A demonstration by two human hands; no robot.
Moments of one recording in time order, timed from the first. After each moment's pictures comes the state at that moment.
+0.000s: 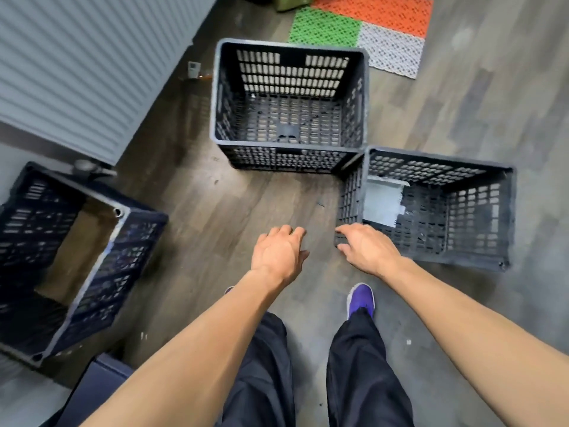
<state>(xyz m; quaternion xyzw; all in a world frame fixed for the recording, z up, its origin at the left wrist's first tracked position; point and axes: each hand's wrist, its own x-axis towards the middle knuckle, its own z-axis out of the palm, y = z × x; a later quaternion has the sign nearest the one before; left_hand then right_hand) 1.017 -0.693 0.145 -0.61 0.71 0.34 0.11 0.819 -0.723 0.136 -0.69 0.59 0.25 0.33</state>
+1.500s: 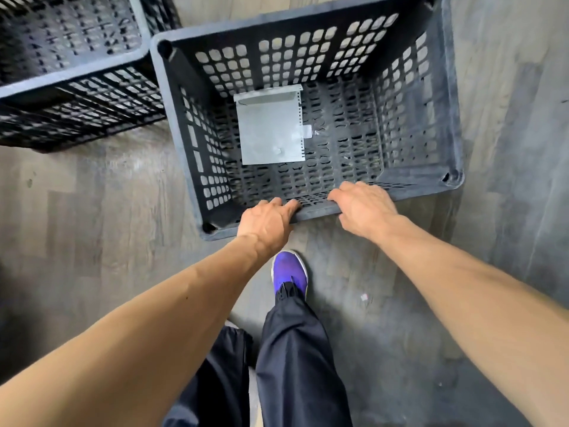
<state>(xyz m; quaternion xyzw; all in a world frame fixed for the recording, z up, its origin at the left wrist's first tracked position) 0.666 -0.699 -0.123 -0.46 0.80 0.32 0.24 0.468 -0.680 -0.102 -0.66 0.62 0.28 0.31</state>
